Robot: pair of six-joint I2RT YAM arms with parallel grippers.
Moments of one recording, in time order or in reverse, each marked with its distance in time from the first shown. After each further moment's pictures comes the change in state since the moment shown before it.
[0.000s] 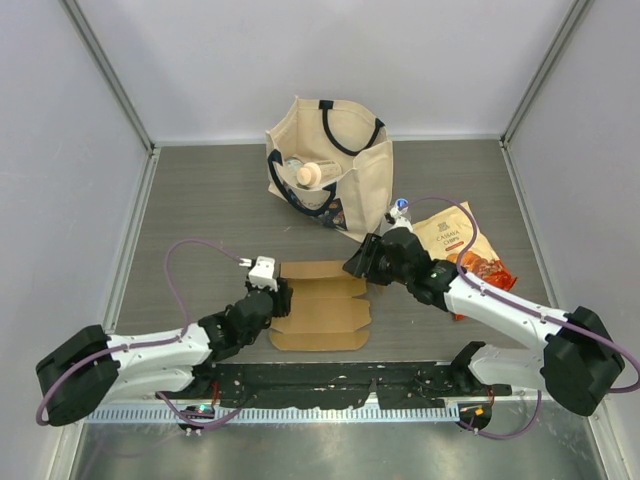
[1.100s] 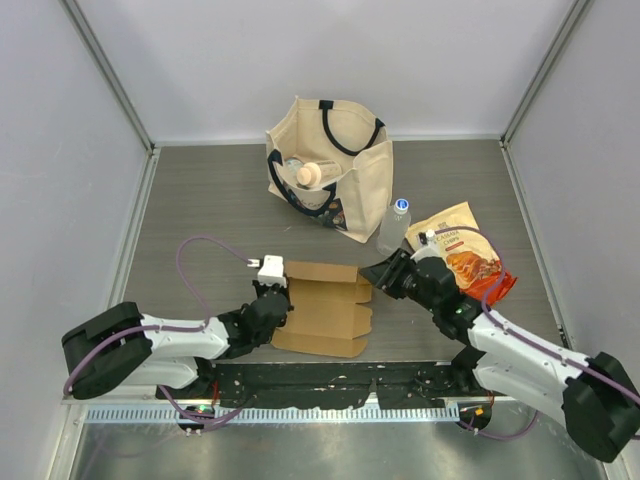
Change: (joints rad) left arm -0.080 0.242 0.058 0.209 -0.235 0.019; right arm -0.078 -0.220 -0.375 0.401 -0.041 0.210
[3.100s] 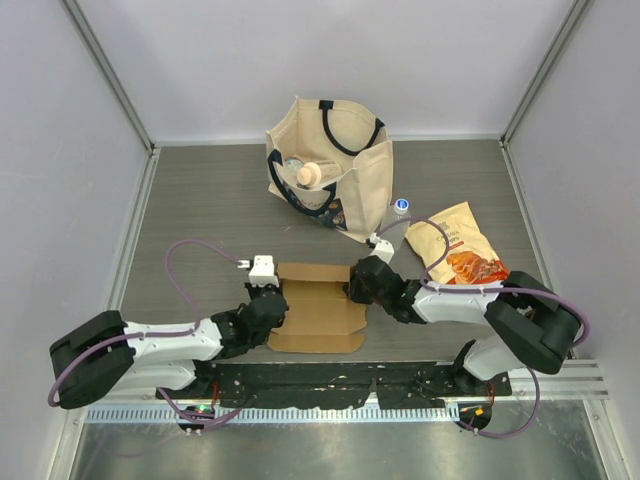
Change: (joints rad) left arm -0.001 -0.087 0.013 -0.179 -0.046 -0.129; right arm 0.245 0.494 0.225 -0.082 0.275 -0.209
